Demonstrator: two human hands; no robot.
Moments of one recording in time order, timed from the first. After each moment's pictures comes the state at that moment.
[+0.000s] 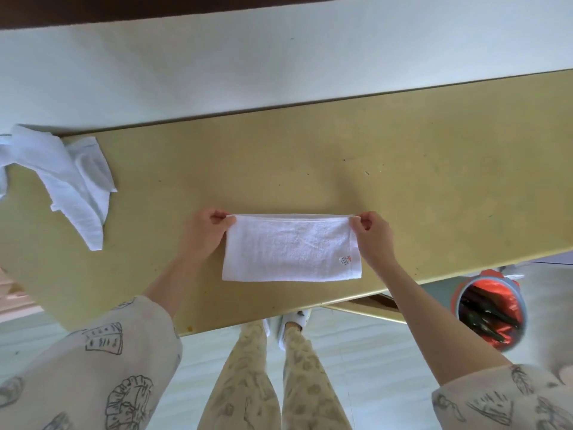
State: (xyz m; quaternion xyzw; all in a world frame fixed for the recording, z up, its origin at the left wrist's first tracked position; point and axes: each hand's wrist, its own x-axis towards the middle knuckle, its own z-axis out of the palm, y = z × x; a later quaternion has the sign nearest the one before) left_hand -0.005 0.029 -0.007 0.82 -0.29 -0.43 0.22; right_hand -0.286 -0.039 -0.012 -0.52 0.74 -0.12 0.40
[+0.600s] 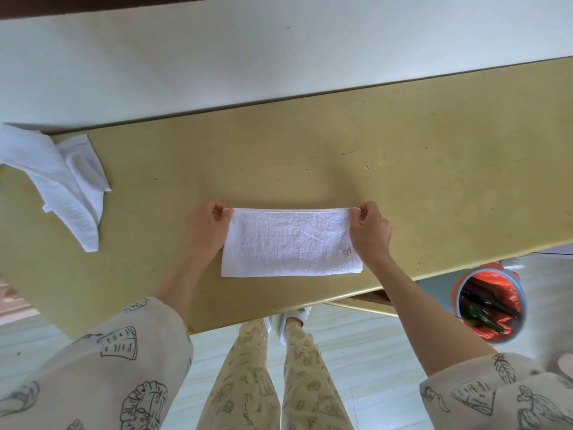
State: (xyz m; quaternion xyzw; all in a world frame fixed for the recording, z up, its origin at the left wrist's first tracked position) left_hand -0.021 0.023 0.001 0.85 -0.31 -0.38 0.19; right_hand -0.275 -0.040 -0.014 -0.58 0.76 -0.06 0.30
